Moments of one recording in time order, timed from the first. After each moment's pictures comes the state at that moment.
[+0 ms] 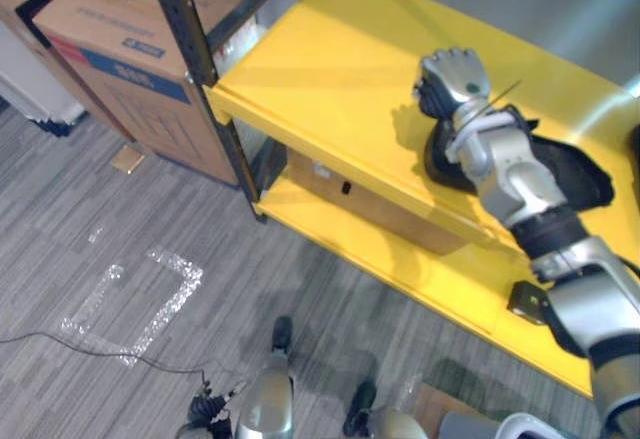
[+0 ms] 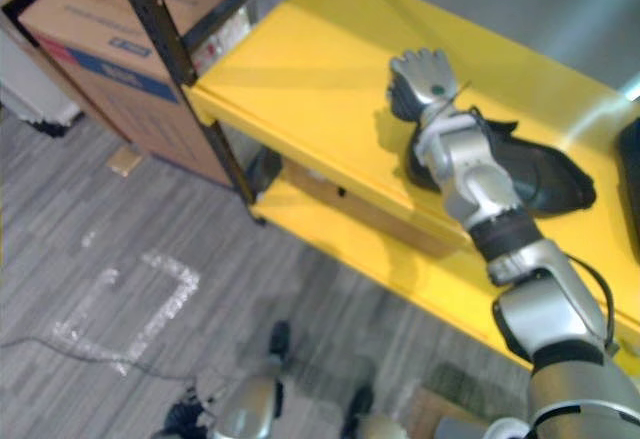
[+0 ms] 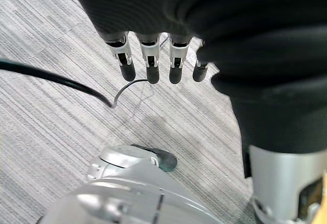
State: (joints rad) left arm 0.16 0.14 0.07 0.84 -0.24 -0.04 0.17; right arm -1.09 -0.65 0.54 0.50 -0.83 0.00 -0.20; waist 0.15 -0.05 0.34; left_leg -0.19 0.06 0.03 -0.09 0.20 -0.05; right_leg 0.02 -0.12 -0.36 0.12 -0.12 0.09
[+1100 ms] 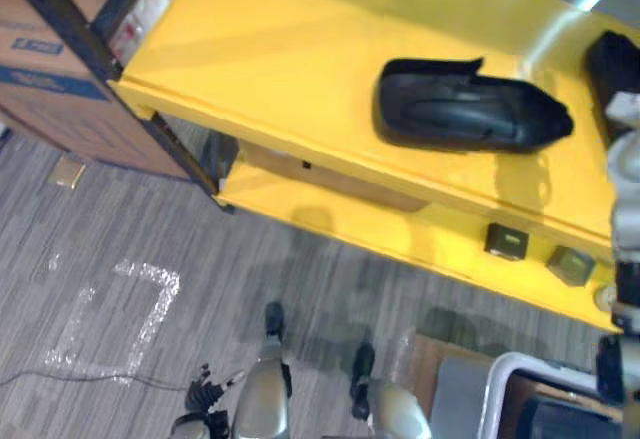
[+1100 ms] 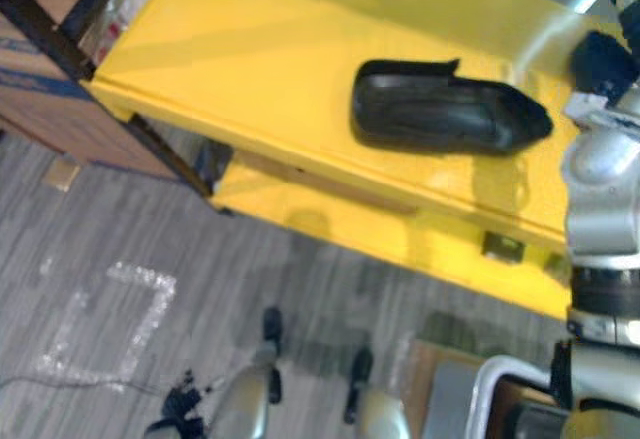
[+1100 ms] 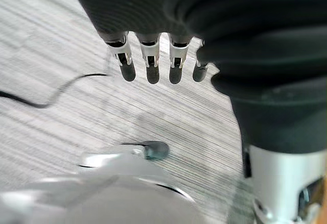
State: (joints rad) left arm 0.17 0.18 0.02 0.81 -0.23 -0.13 0.16; right arm -0.55 -0.79 -0.21 -0.11 -0.08 -0.10 -0.49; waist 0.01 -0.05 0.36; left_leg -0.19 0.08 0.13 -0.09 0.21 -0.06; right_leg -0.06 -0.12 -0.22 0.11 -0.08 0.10
